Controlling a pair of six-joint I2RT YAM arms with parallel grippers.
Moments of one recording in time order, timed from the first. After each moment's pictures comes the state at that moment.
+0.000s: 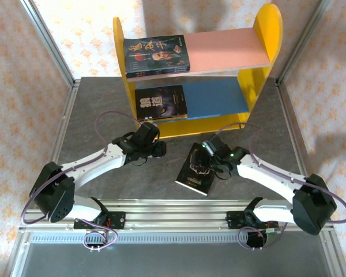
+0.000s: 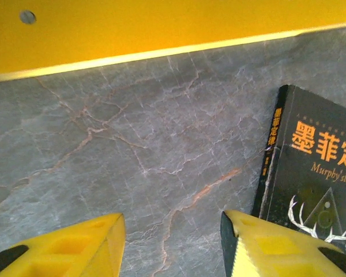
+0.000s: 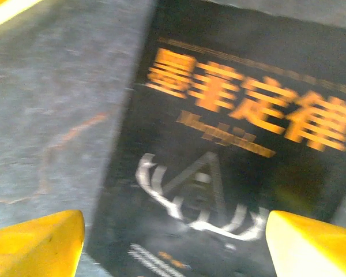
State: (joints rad) left arm -0.64 1.41 0.90 -0.45 -0.02 -0.65; right arm 0.71 1.20 0.71 -0.59 0.03 0.88
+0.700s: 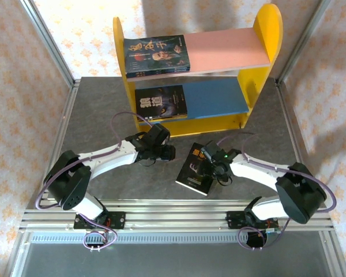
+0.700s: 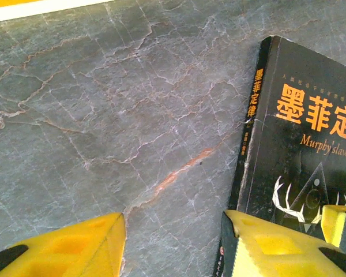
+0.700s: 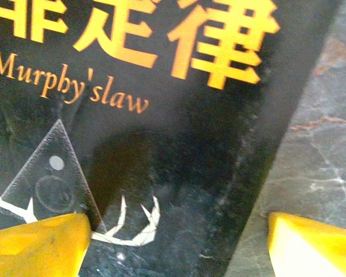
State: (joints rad) left arm -0.69 1.55 0.95 -0.43 0.05 -0.65; right arm 0.69 1.37 0.66 -0.60 0.01 0.89
